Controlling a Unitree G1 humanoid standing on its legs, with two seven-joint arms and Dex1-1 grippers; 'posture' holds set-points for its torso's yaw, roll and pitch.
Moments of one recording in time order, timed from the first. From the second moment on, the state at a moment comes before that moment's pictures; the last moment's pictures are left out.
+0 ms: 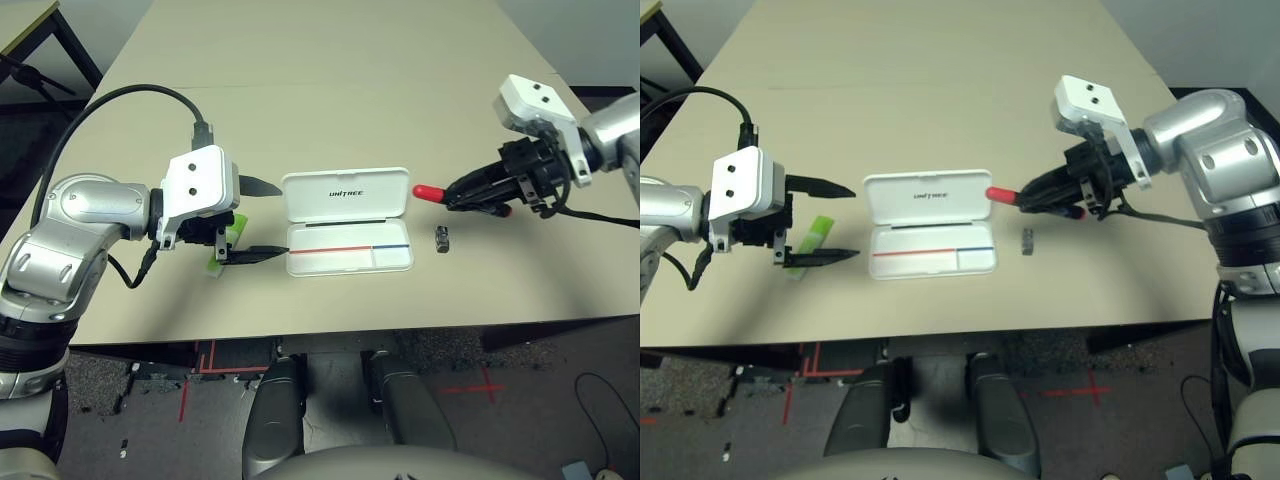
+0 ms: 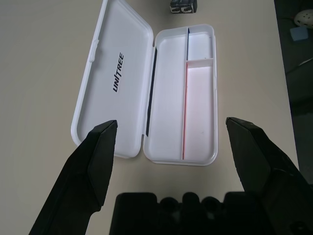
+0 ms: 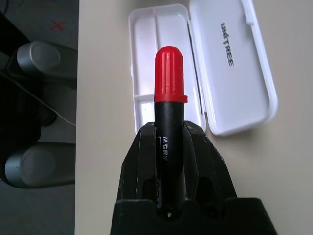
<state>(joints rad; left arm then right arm) -0.46 0.96 -0.02 -0.37 -0.39 0.50 -1.19 -0.96 -0.87 0.33 0.15 0.28 0.53 1.61</state>
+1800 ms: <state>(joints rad) -0.40 0.98 -0.02 -0.39 -0.39 0.53 -1.16 -0.82 -0.72 0.29 -0.06 0.27 0.68 1.44</state>
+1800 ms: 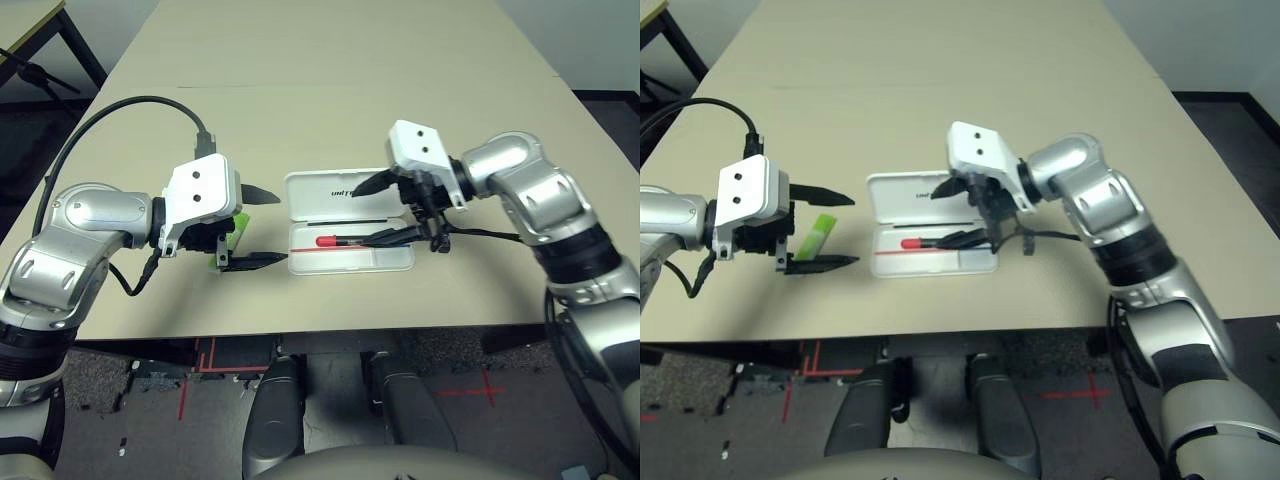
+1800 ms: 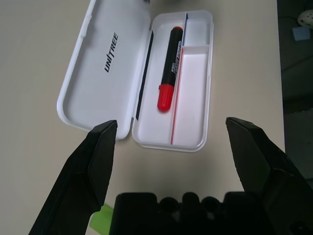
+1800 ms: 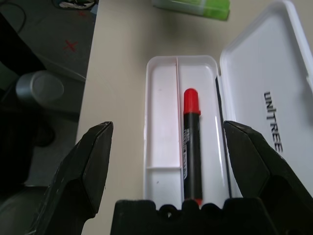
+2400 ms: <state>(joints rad) -0.33 1.00 0.01 -0.40 -0.38 0.53 -1.12 -0.57 -0.96 0.14 -0.17 0.43 0.83 1.38</state>
